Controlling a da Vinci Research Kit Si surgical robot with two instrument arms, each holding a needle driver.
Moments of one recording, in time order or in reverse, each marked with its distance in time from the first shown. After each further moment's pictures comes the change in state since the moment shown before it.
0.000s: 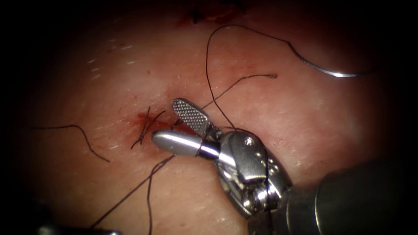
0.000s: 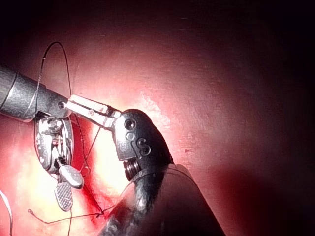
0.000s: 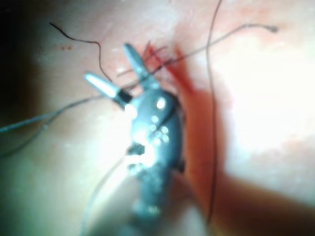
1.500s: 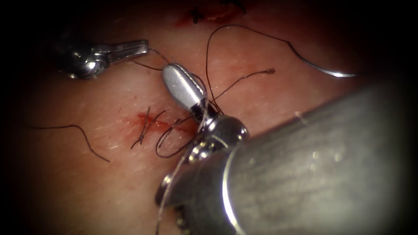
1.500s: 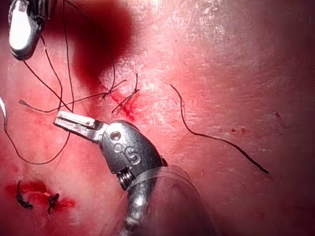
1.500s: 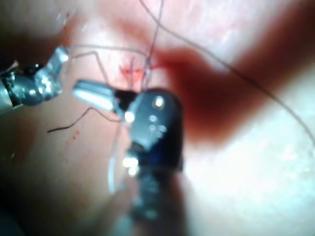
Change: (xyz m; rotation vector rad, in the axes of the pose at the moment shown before) right arm 0.002 -0.002 0.000 -0.278 0.384 0.289; left arm -0.015 -0.022 -0.008 0.076 -0.098 0.093
